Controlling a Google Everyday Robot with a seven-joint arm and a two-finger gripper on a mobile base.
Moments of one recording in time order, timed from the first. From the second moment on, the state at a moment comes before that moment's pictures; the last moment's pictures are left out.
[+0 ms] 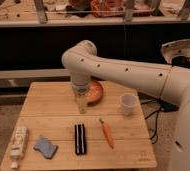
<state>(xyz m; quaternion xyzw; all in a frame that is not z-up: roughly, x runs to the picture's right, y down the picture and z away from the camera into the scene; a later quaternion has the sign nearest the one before) -0.060 0.044 0.696 -0.32 -0.07 -0.09 0.94</state>
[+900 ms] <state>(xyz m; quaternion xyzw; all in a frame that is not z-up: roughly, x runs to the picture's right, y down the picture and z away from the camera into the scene) 0.021 0.003 0.745 -0.32 -0.04 -0.06 0.95</state>
